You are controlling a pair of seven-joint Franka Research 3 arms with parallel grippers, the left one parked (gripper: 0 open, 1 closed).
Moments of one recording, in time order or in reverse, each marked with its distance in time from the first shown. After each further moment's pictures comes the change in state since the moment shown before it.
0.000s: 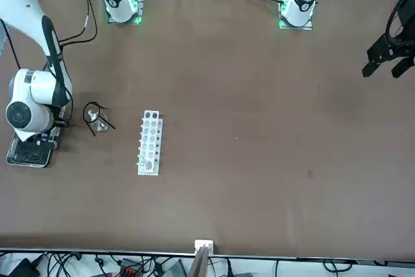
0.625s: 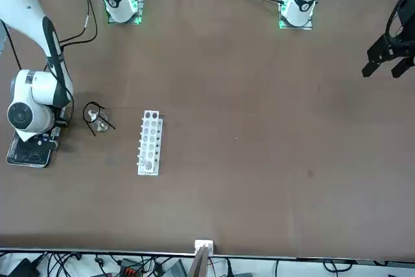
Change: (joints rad) arm 0.000 0.003 0.000 0.001 -0.001 0.000 0.000
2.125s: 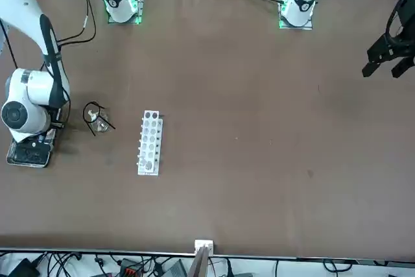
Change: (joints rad) arm 0.001 -0.022 0.000 0.026 0.000 -0.013 0.046
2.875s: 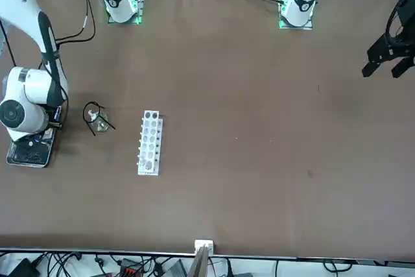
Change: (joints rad) arm -0.001 -0.015 -0.003 0.009 -0.001 -0.030 0.008
